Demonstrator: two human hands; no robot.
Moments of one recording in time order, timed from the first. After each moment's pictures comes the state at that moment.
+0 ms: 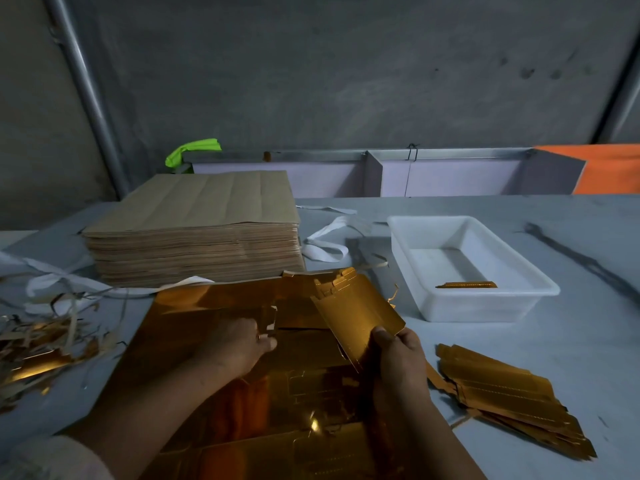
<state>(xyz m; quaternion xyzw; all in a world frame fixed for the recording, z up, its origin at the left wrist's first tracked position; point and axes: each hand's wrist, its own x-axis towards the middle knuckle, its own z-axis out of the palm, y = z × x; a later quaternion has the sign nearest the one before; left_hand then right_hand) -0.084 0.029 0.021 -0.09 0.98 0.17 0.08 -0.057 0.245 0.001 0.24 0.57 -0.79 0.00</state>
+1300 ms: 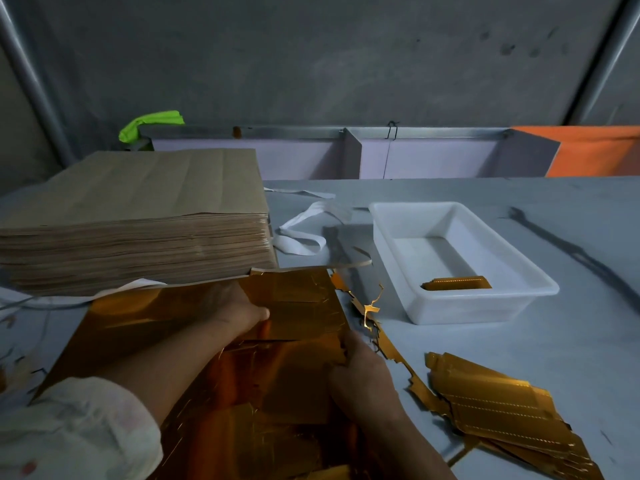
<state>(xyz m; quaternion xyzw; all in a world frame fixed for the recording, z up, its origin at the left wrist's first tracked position) -0.182 0.064 0.017 -0.18 0.96 0.20 0.06 -0.090 0.241 -0.012 0.07 0.89 -0.44 0.07</state>
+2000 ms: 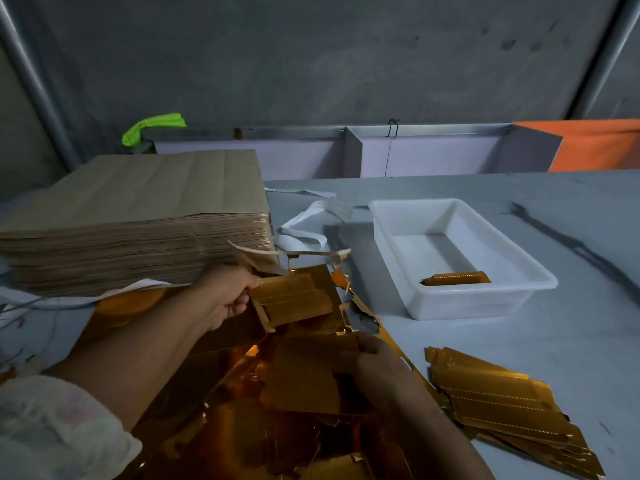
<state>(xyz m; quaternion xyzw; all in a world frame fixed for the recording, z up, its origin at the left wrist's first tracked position) -0.184 0.049 0.045 -0.21 0.78 0.58 0.10 -0.080 0.262 0.005 0.10 0.76 -0.62 0.18</state>
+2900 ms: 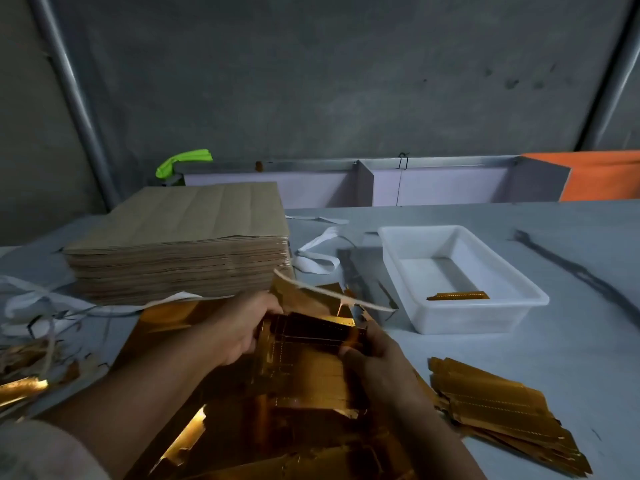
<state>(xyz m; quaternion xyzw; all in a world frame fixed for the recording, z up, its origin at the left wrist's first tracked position) -0.103 0.056 0.076 -0.11 0.77 0.62 0.14 -0.051 0.252 0.026 0.03 0.76 -0.64 0.06</state>
